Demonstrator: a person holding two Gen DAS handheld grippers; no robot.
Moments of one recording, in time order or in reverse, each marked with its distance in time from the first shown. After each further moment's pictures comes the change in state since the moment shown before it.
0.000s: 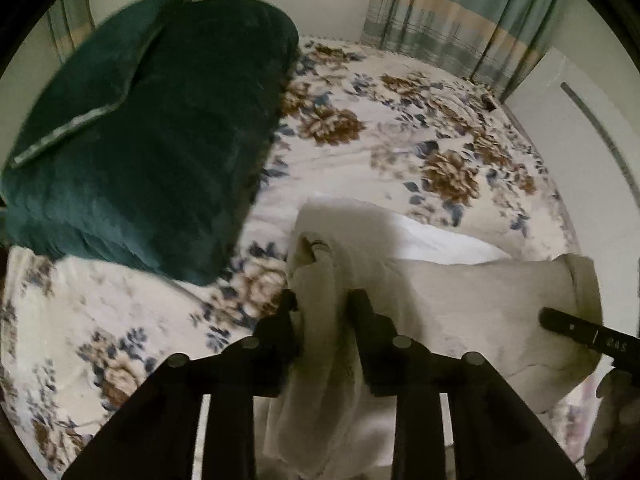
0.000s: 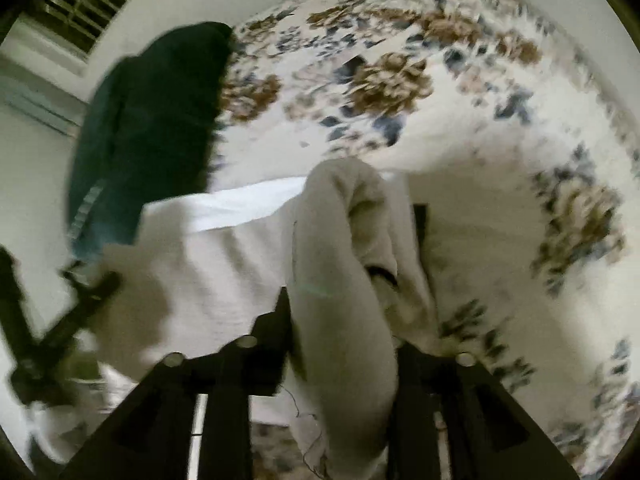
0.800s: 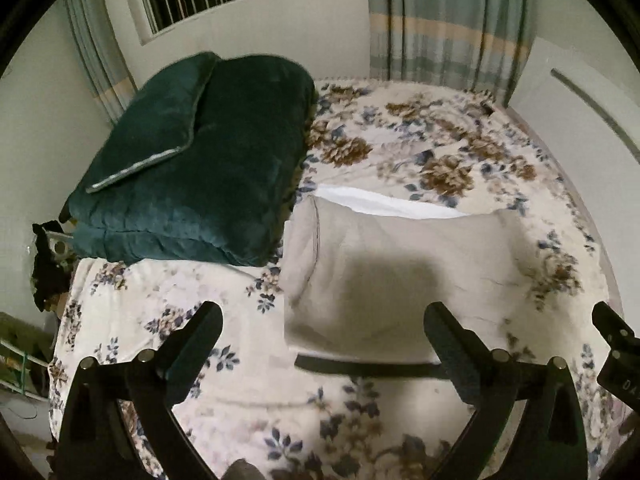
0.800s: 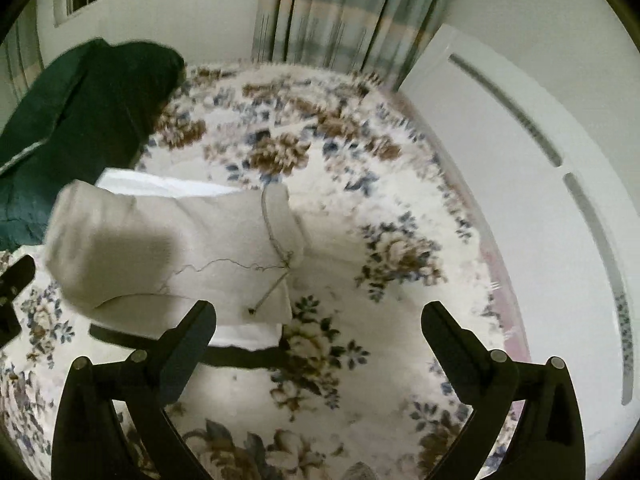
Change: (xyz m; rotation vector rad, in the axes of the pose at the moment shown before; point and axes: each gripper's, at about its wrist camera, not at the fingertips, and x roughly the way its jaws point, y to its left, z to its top) left arm -0.138 -0.062 -0.083 0.070 -0.133 0.178; right arm -0.172 0.051 -0.136 -0.161 -0.317 -0.519
